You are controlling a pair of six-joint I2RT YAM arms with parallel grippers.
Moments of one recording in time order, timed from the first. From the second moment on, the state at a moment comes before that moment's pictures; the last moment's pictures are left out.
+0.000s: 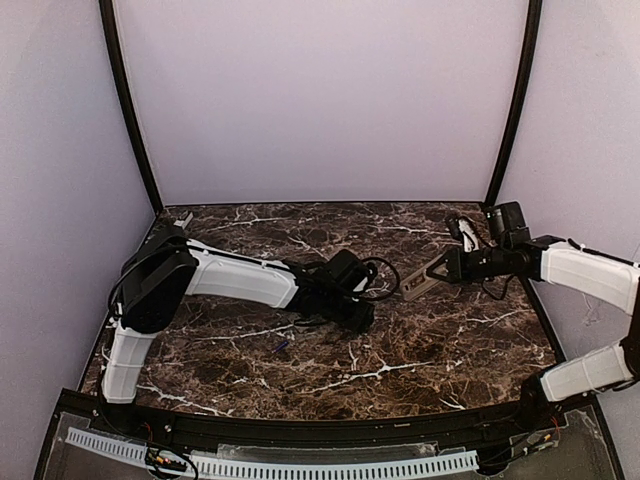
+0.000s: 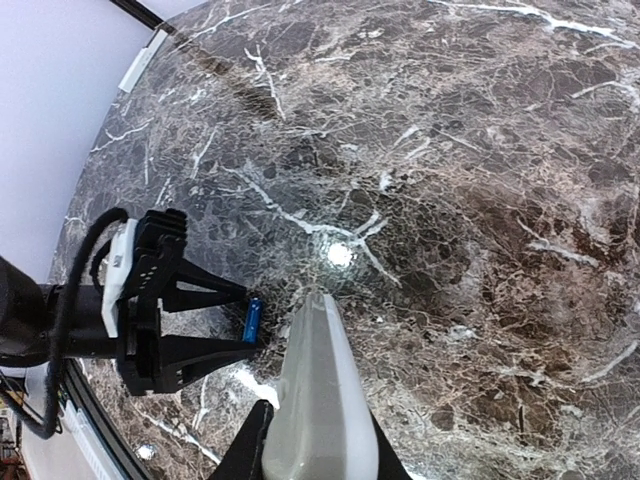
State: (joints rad) left arm -1.04 2.21 1.54 -0.24 -0.05 -0.40; right arm 0.29 1.25 0.78 -0.33 -0.51 0.26
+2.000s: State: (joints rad) left arm -1.04 2.04 1.44 -0.70 0.03 -0.16; right arm 0.27 1.16 0.68 -0.21 -0.81 0.24
